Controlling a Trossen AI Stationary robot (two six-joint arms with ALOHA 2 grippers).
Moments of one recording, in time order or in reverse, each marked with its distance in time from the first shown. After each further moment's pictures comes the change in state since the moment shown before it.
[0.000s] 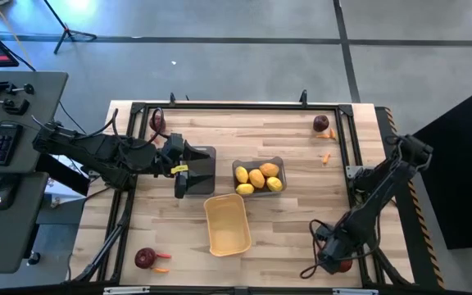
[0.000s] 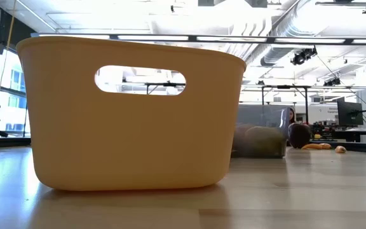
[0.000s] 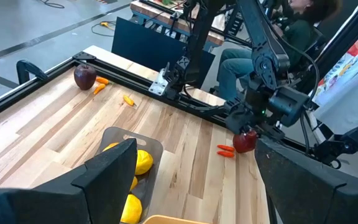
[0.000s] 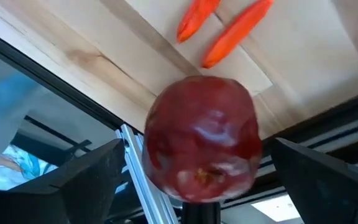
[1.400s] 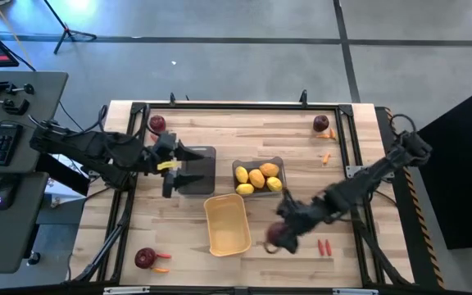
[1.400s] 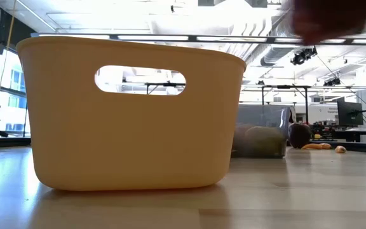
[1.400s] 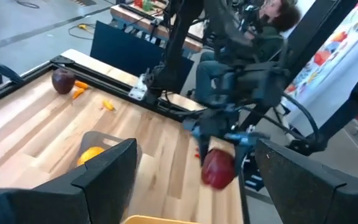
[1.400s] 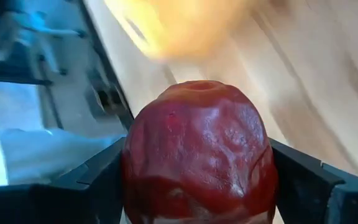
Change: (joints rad) left arm -0.016 -0.065 -0.001 -0.002 0.057 -0.019; right arm -0.343 -0.028 0.173 0.259 0.431 -0.620
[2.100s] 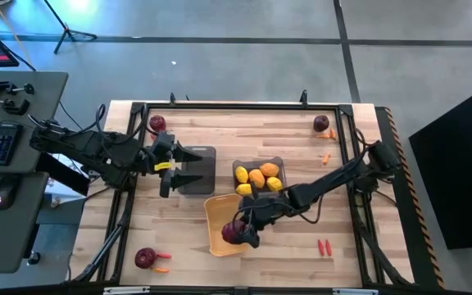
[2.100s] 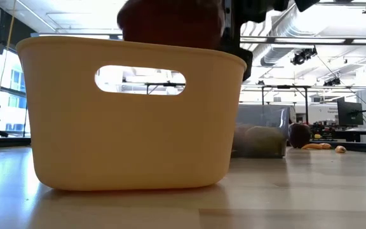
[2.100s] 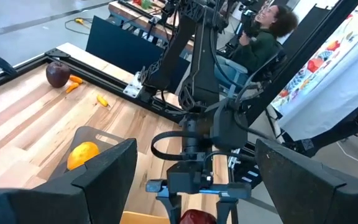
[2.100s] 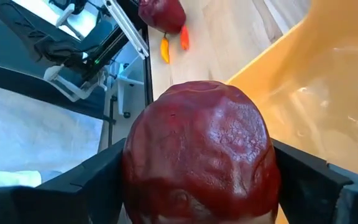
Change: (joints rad) left arm -0.011 -0.013 0.000 -0.005 0.000 -0.053; right arm -0.186 0.319 0.000 0.680 -0.115 -0.228
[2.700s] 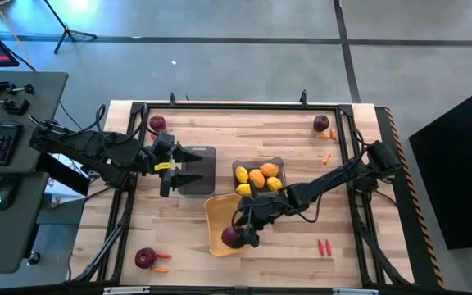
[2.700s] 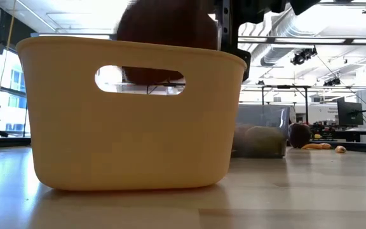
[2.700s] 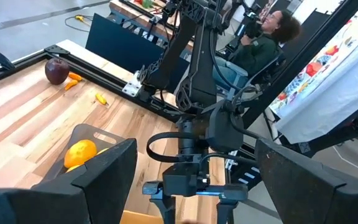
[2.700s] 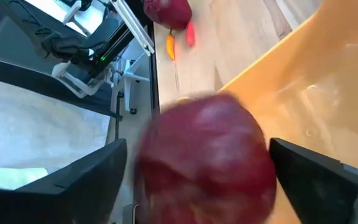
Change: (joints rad) left arm 0.000 0.001 0.000 0.001 0.000 -0.028; right arm -0.012 0.007 0.000 0.019 -0.046 0.009
